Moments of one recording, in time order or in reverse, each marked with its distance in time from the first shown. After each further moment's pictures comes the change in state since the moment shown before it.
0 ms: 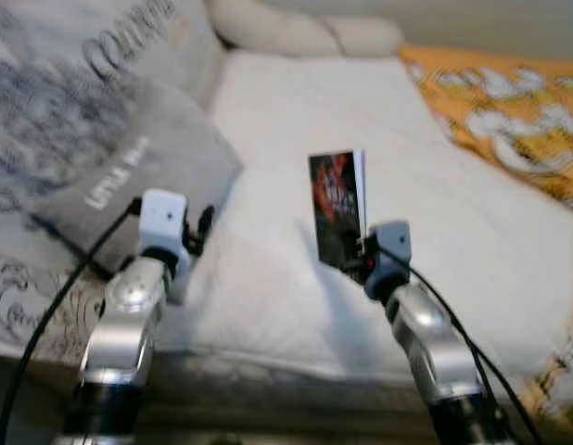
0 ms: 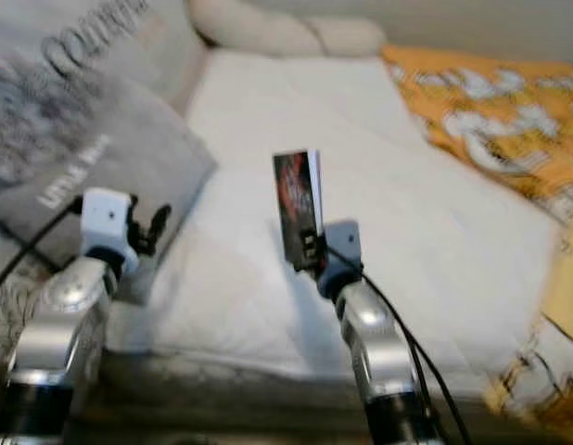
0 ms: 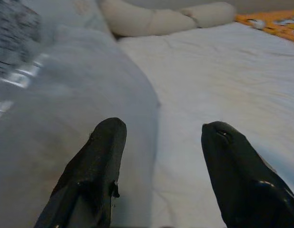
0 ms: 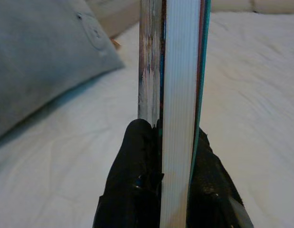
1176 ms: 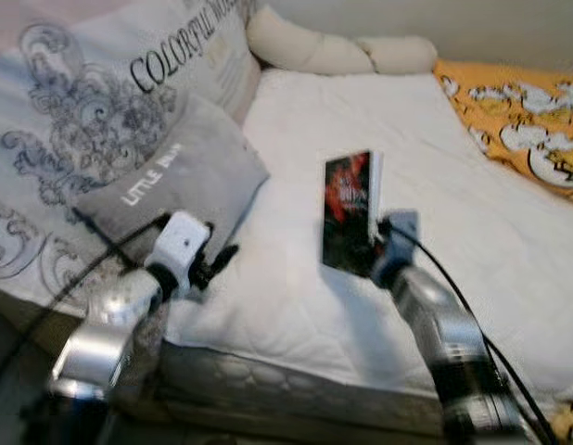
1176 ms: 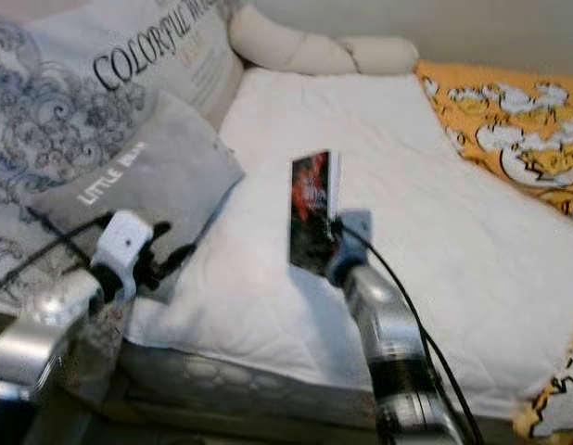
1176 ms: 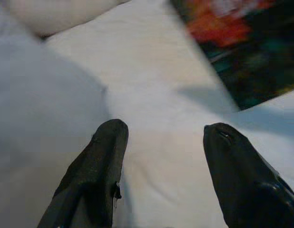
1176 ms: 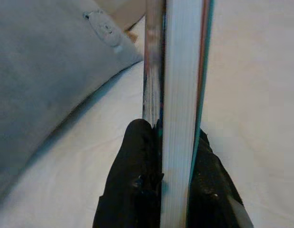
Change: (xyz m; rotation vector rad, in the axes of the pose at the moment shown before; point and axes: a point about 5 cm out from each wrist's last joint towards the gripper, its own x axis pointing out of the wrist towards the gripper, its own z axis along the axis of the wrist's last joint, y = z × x) left arm -0.017 -0.004 -0.004 0.214 0.100 -0.474; right arm 0.033 -0.019 0.003 0.252 0.138 0.030
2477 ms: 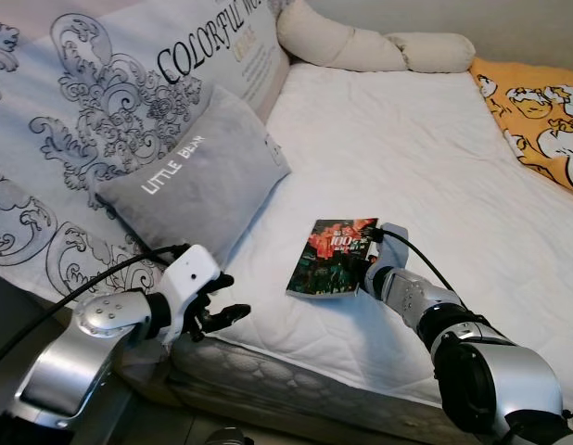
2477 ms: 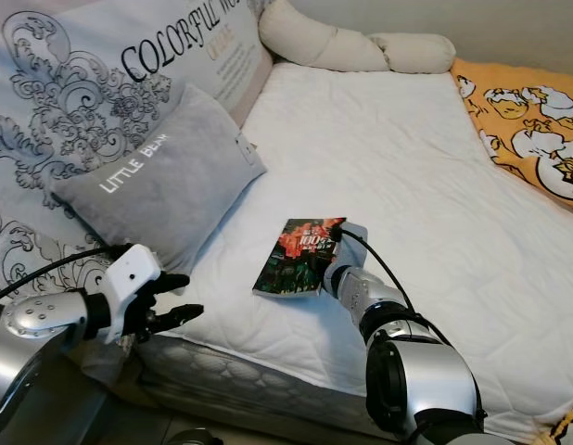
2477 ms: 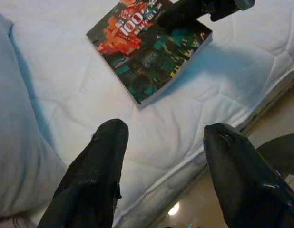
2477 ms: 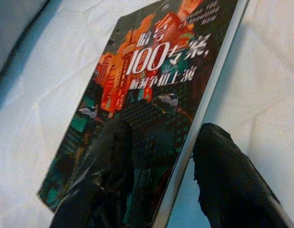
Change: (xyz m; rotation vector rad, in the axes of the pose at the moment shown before) left arm -0.026 -0.030 -0.004 -0.051 0.184 -0.326; right arm 0.017 -0.026 -0.033 0.126 0.280 -0.221
